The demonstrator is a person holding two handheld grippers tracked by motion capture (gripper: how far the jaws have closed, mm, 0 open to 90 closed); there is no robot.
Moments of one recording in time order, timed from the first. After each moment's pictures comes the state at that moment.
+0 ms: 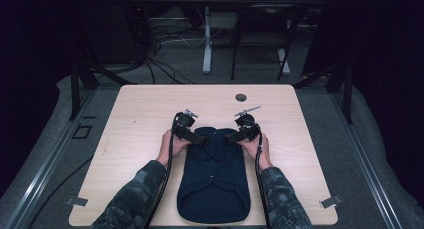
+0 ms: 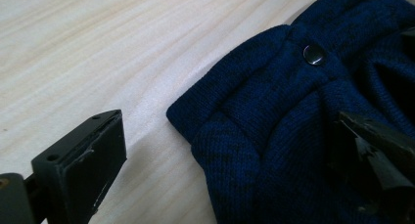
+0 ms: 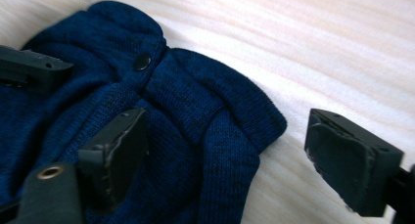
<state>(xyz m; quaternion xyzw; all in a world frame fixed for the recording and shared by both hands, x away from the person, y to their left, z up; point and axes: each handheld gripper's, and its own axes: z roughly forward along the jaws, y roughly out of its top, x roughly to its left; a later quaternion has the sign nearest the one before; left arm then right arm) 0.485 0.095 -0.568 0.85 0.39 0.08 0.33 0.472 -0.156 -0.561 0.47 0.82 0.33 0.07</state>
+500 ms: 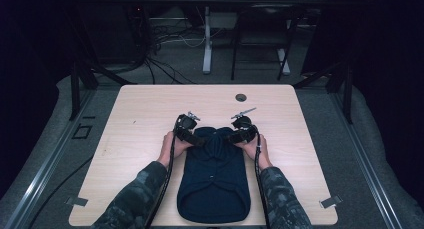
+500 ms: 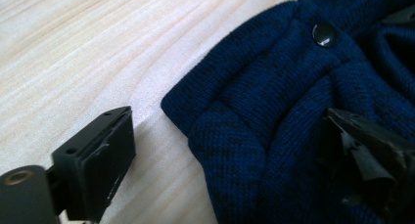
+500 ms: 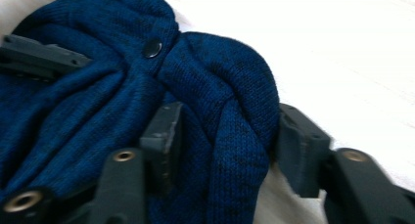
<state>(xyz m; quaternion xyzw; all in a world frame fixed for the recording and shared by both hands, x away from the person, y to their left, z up) 0.481 0.089 -0.574 0.87 0.37 0.10 0.31 0.471 -0.149 -0.566 0.45 0.84 0.31 0.07</state>
